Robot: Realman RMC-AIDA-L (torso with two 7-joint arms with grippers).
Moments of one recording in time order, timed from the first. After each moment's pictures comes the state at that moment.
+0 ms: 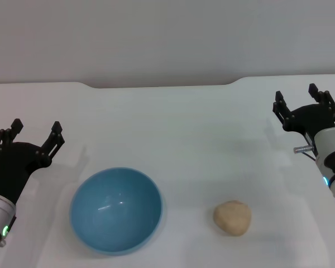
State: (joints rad) left arm -0.22 -2.07 2.29 0.38 -0.69 1.09 -0.13; right arm 0.47 2.08 0.57 0.40 -1.82 -0.95 -0.30
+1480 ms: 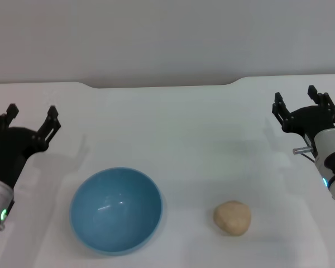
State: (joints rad) left arm -0.25 -2.06 2.25 0.39 -0.69 1.09 -0.13; right arm 0.46 2.08 0.57 0.40 -1.82 -0.94 -0.29
